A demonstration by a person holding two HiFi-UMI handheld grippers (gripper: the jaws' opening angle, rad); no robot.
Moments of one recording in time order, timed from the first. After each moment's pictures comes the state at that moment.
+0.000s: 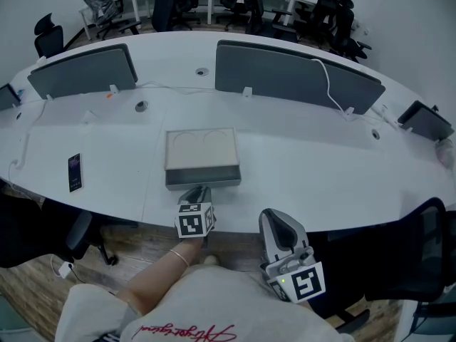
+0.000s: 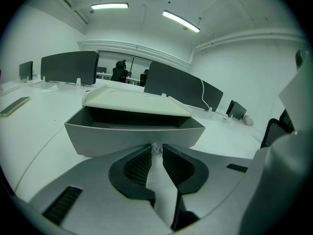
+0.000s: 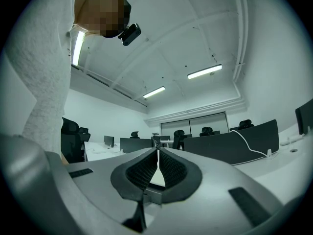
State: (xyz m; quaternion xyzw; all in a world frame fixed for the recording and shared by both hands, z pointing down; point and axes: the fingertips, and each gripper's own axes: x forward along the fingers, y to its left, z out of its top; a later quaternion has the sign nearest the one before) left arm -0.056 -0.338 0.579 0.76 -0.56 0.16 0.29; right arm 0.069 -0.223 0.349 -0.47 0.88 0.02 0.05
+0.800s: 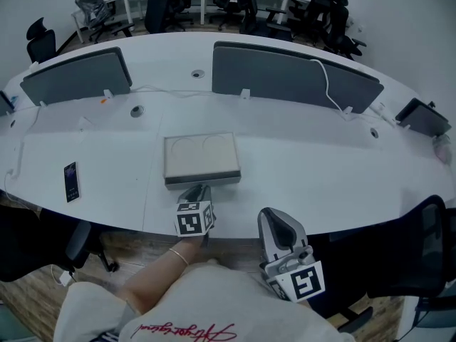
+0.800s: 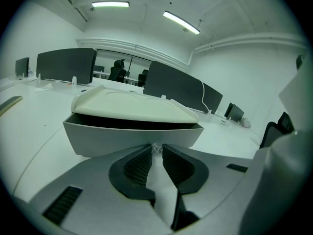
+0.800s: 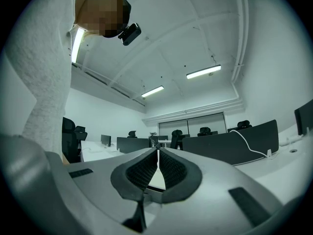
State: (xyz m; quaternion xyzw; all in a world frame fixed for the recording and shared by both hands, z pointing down) left arm -0.060 -0.364 0.578 0.77 -0.54 0.15 0.30; right arm 0.057 -0.244 0.348 -0.49 0.87 0.03 0.05
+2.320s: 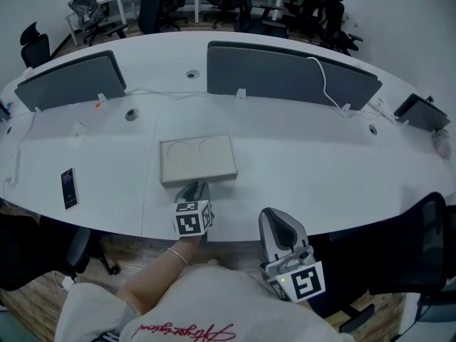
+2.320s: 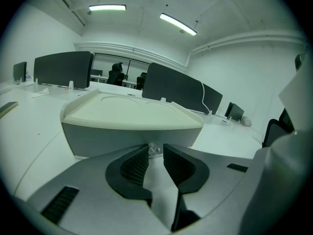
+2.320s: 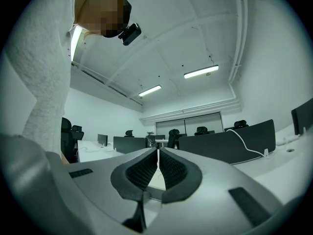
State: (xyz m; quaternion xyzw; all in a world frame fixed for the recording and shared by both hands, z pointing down) left arm -0.059 -0.384 0.576 0.78 -0.54 0.15 0.28; right arm 0.066 -0.254 0.357 -0.50 0.86 0.02 0.03
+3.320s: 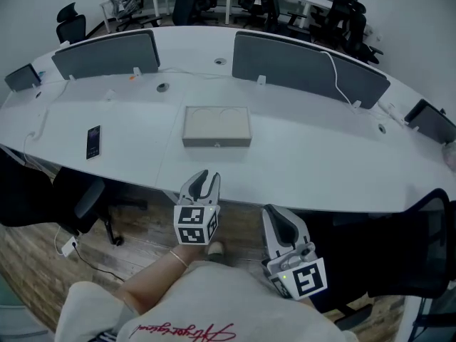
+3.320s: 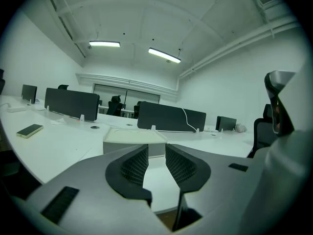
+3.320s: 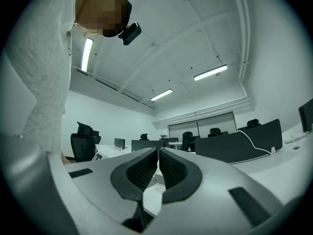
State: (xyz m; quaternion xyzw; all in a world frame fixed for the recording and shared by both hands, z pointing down) left arm -0.060 -0.248 0.478 0.80 -0.58 0.04 0.14; right arm 0.057 -0.134 0.351 -0.44 0.90 0.01 0.05
